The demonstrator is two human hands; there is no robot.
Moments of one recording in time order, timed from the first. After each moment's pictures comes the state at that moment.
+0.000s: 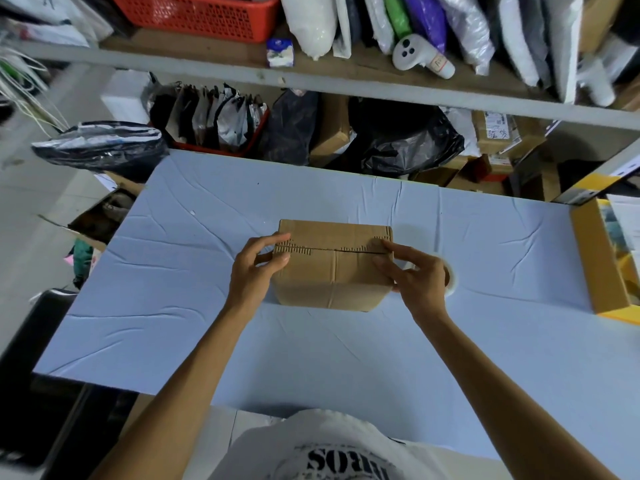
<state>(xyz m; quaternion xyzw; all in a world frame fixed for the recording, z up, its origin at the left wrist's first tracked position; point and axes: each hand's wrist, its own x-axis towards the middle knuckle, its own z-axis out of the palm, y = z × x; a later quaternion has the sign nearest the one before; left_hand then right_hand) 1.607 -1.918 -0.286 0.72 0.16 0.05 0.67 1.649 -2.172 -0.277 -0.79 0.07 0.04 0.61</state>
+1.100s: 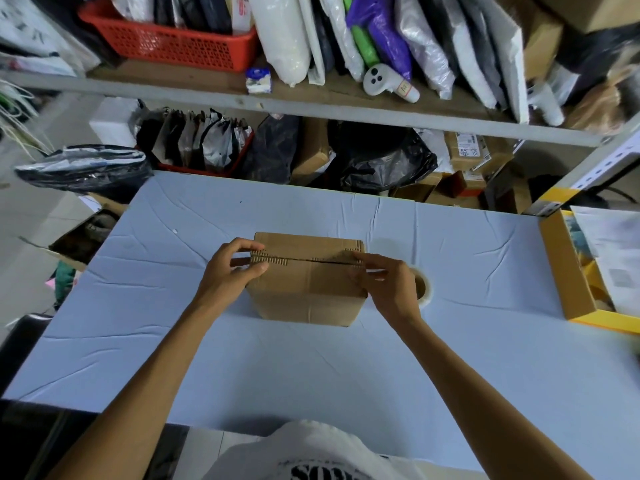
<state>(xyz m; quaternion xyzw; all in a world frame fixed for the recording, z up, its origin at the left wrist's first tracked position) 1.620 -1.907 -0.268 0.81 0.14 0.01 0.57 1.655 -2.180 -0.273 -0.84 0.02 0.03 0.54</state>
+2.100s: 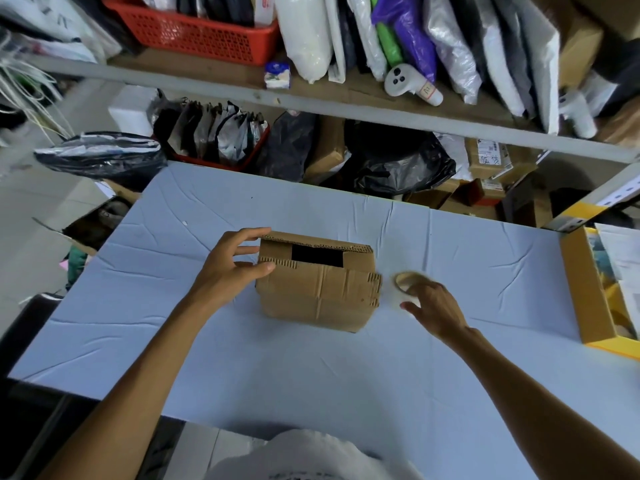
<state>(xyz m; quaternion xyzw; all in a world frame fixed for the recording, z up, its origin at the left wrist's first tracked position) 1.617 -1.905 -0.242 0.83 0.11 0.00 0.55 1.695 -2.267 -0.329 -0.98 -0.17 0.10 0.10</state>
